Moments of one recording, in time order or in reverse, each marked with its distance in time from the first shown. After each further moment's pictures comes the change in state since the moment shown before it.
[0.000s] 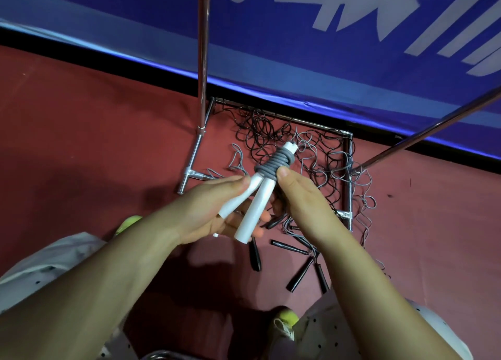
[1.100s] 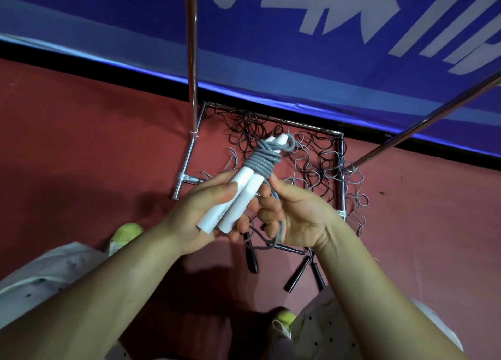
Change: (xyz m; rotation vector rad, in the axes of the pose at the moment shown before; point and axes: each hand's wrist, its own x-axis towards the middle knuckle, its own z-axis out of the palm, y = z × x) left_hand -0.003 -0.006 -0.002 -0.194 -0.241 0.212; right_hand 0.004 -0.002 -0.011 0.824 -0.425 0.523
